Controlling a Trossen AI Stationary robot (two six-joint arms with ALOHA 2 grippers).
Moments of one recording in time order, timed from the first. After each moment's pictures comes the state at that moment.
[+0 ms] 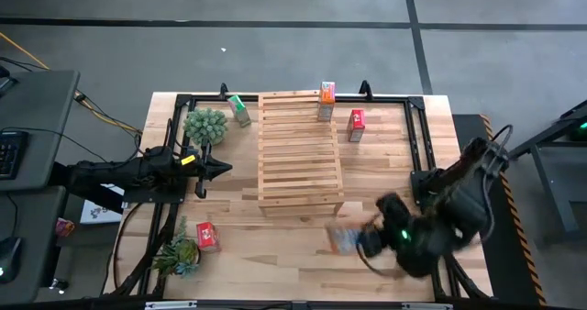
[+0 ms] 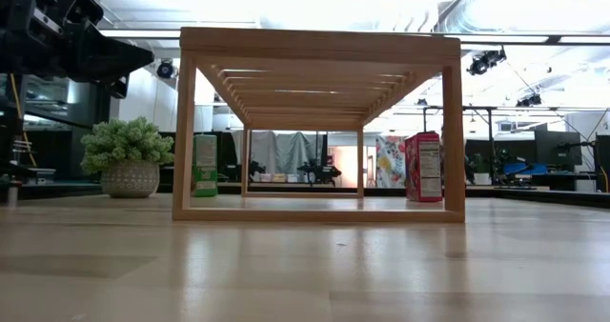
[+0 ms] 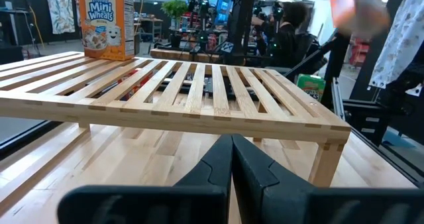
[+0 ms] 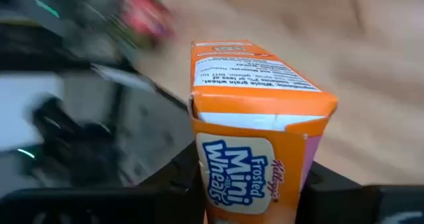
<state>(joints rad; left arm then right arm) 0.04 0.01 0.01 0.01 -0.01 -0.08 0.75 1.64 1.99 -1.34 0.49 1.85</state>
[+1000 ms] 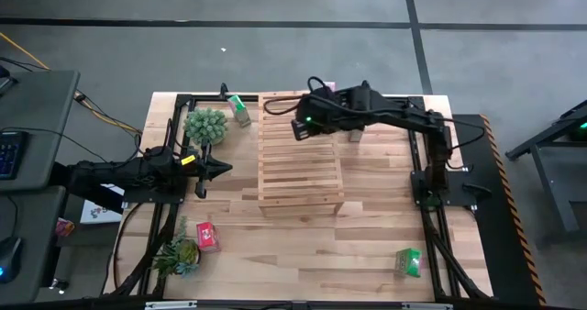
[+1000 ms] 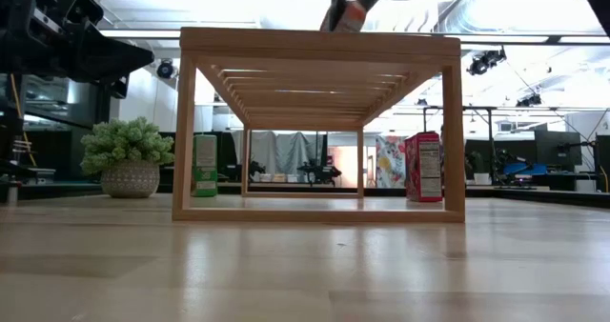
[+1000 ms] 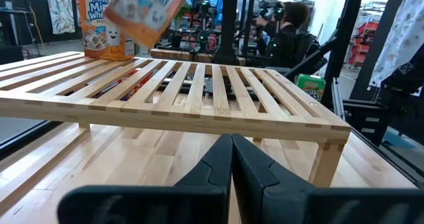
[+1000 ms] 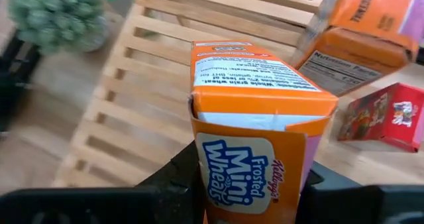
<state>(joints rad) 0.04 0.01 0.01 0.01 -0.01 -0.08 -0.10 1.94 2.24 -1.46 0.39 1.01</state>
